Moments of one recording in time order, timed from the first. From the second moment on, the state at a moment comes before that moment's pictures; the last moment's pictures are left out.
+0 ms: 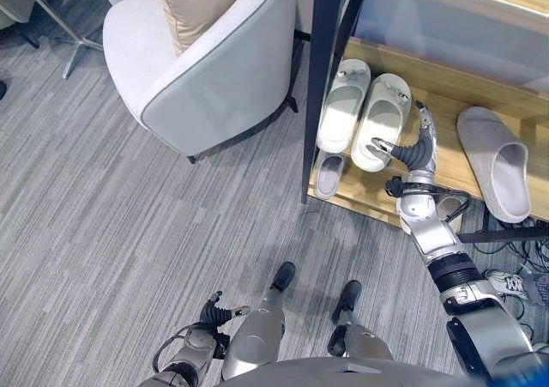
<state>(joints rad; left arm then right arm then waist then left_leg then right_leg) -0.05 0.21 -0.25 1.20 -0.09 -0.16 0.18 -0.45 -0.29 0.15 0.39 -0.18 -0.12 -0.58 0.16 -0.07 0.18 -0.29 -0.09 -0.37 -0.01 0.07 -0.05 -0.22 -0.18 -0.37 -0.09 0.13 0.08</state>
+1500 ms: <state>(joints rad) 0.01 0.20 -0.19 1.22 -0.05 -0.16 0.18 -0.26 -0.43 -0.08 0.33 -0.26 -0.09 -0.60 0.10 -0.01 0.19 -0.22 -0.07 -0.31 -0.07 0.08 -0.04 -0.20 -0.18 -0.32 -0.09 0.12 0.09</state>
